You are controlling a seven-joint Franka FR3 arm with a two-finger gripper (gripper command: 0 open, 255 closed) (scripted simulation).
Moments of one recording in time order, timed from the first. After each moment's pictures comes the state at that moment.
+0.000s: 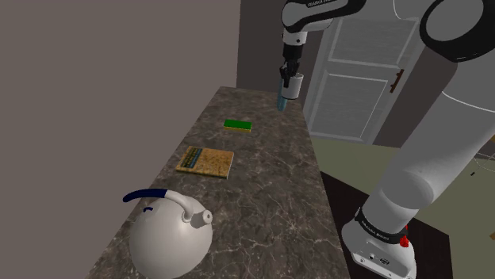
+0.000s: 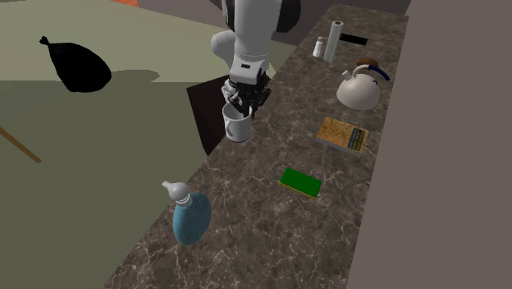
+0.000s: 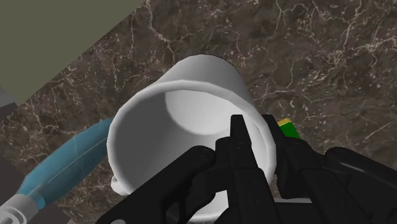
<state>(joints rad) -0.17 -0.04 -0.21 -1.85 -0.08 1.82 -0.36</state>
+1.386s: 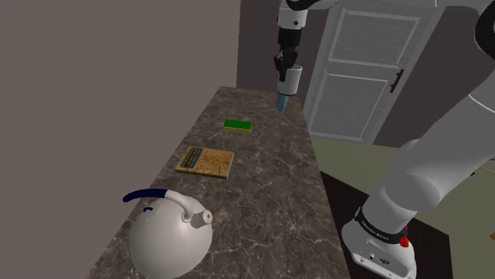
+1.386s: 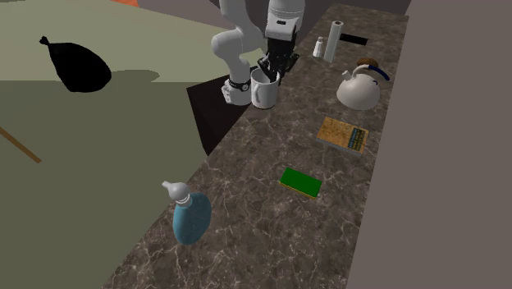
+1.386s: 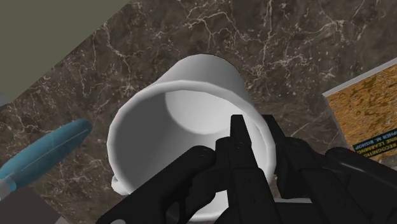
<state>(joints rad) -0.08 -0.24 -0.08 -1.91 -0.09 1.67 -0.16</state>
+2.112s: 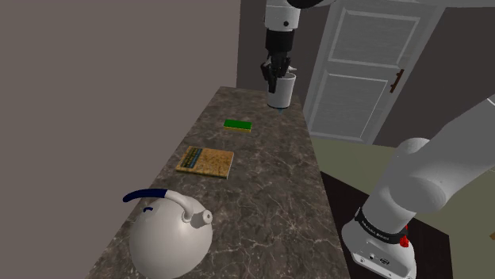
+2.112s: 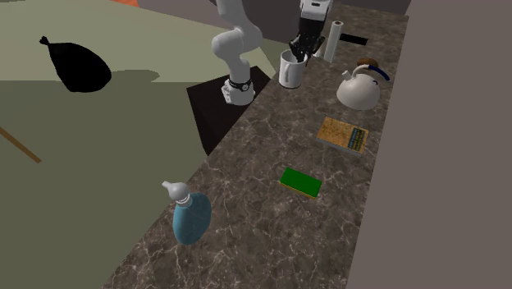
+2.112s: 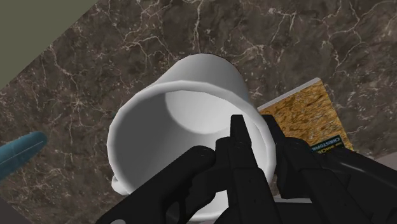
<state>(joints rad) 0.02 -0.38 0.08 -2.04 -0.03 1.64 0.09</state>
